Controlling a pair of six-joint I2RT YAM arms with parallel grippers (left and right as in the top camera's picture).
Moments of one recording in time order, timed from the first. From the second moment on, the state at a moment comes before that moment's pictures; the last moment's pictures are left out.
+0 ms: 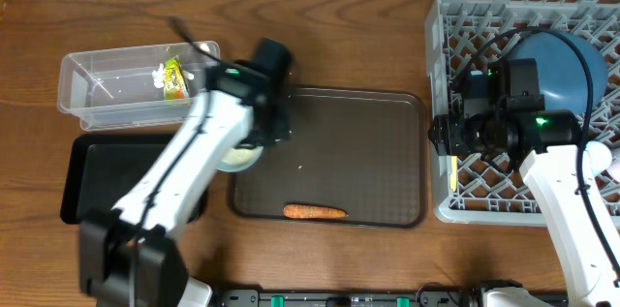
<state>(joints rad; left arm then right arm) -0.37 1.64 1.38 -1.19 -0.03 -0.50 0.09 1.35 1.10 -0.92 -0.20 -0.01</state>
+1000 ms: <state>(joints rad) 0.71 1.61 1.10 -0.97 0.87 -0.06 0.09 1.35 1.10 -0.92 -0.19 -0.01</state>
